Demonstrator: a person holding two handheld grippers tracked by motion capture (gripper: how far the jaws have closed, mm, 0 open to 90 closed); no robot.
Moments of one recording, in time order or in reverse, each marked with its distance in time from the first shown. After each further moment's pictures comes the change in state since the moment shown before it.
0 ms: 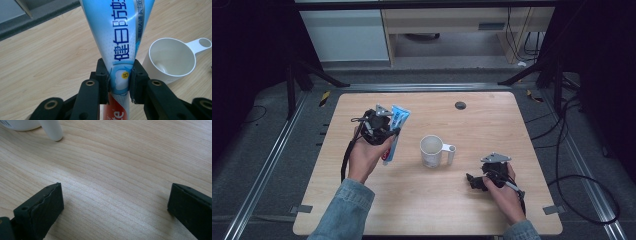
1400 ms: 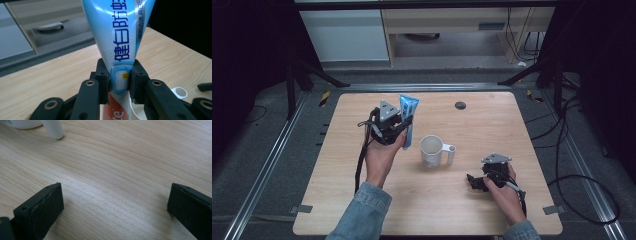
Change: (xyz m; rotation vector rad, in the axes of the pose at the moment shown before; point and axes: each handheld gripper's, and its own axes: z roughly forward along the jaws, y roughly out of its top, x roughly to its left) left arm -0.031 0.014 -0.006 -0.335 0.028 -0.042; right arm -0.001 -0.001 -0.002 0.002 0.005 -0.010
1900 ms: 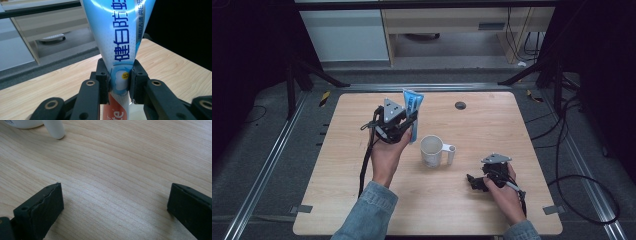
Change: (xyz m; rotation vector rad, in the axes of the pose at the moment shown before) left arm -0.014 0.009 0.000 -0.084 0.004 0.012; right arm 0.000 0.000 0.000 0.000 0.003 0.000
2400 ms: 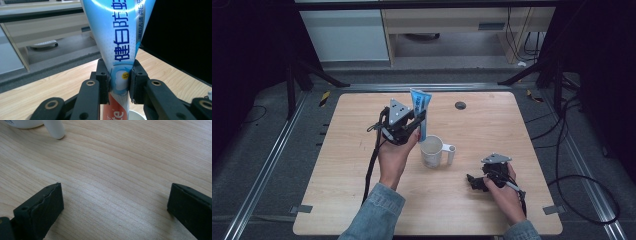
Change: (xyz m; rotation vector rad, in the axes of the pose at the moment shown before) left arm -0.018 0.004 0.003 -0.057 -0.051 -0.018; right arm 0.000 0.000 0.000 0.000 0.000 -0.001
